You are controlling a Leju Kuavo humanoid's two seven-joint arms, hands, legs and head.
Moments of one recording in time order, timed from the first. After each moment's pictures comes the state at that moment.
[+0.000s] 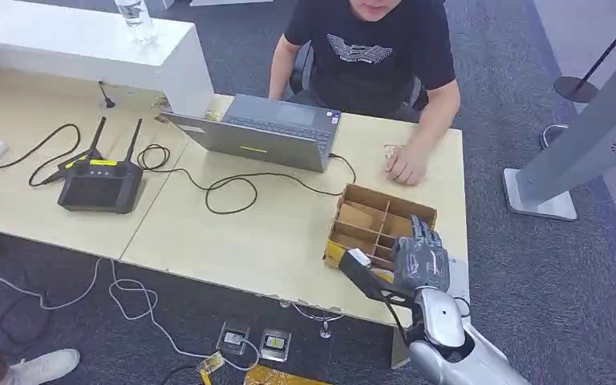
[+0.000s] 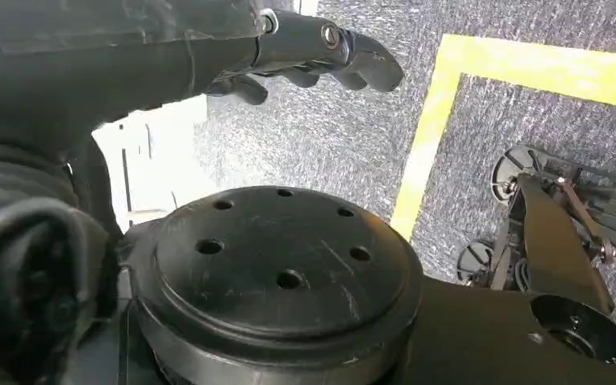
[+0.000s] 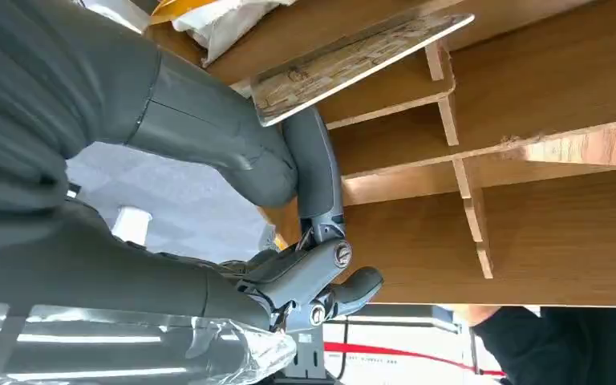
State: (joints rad) left arm -0.11 0.10 -1.30 -0.30 1.35 0.43 0.03; right arm -0.60 -0.19 1.06 -1.21 0.91 -0.18 0.63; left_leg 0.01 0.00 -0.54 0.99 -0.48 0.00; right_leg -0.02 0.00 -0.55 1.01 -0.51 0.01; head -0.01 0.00
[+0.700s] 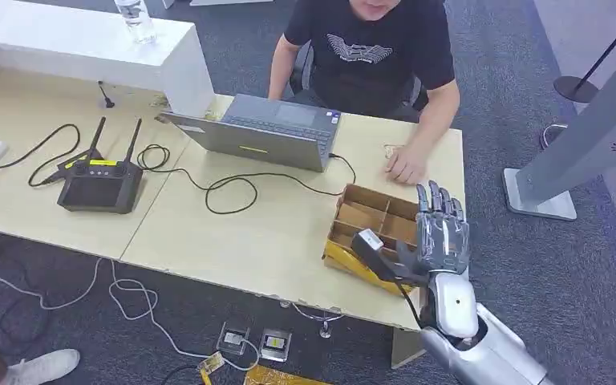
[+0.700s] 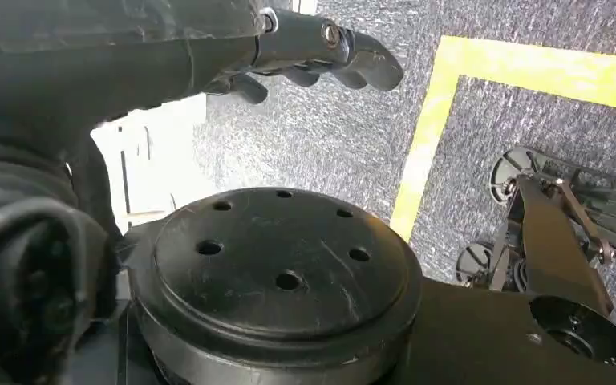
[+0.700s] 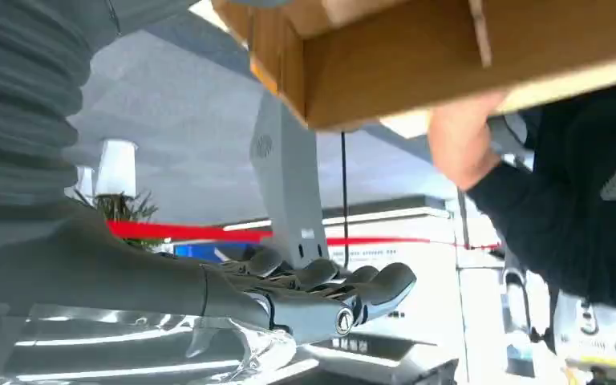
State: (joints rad) left arm -0.11 0.10 -1.30 -0.30 1.34 0.43 0.03; right arm -0.66 -0.23 1.03 -1.21 1.11 -0.29 0.63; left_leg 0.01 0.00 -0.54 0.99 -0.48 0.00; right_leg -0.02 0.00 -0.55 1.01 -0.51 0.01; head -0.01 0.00
